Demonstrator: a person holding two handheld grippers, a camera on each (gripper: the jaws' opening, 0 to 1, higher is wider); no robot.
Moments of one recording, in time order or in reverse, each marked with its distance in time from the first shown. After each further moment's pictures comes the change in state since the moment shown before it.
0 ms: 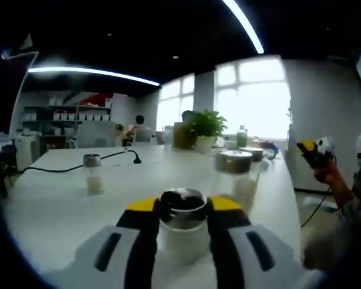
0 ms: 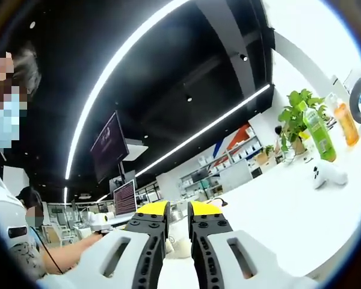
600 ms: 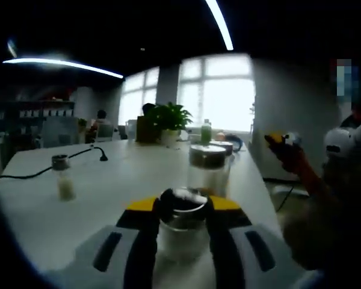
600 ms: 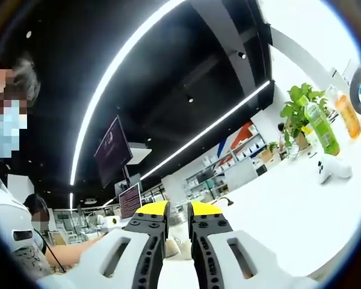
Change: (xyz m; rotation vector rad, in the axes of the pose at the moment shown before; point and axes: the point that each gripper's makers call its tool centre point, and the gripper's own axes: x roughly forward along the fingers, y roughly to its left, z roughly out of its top) left arm 0.004 -0.024 -0.001 0.012 0.047 -0.289; right arm 0.002 0.003 0.002 0.046 -0.007 0.029
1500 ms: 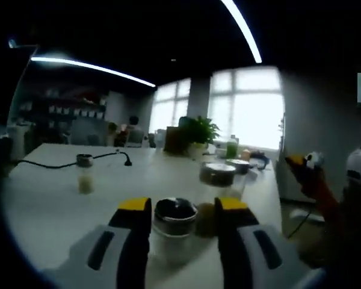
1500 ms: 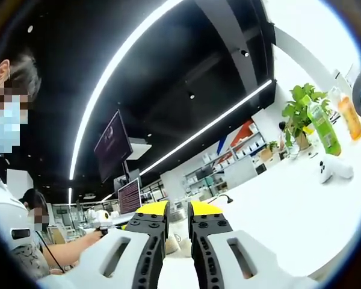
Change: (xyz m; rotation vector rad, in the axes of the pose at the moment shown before) left arm -0.016 0.005 0.015 -0.111 -0.144 0.303; right arm 0.006 0.003 -0.009 -0.023 0.026 -0.003
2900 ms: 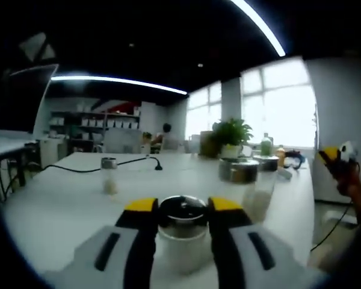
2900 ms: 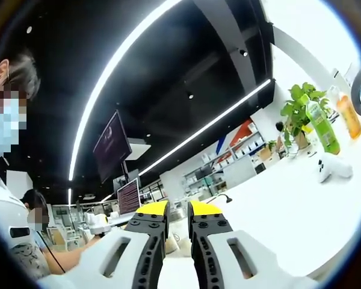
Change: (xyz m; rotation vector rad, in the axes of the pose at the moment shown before) left arm 0.010 0.007 -0.013 0.106 -0.023 0.222; right arm -0.002 -0.004 0.000 0.006 -0.001 -0.007
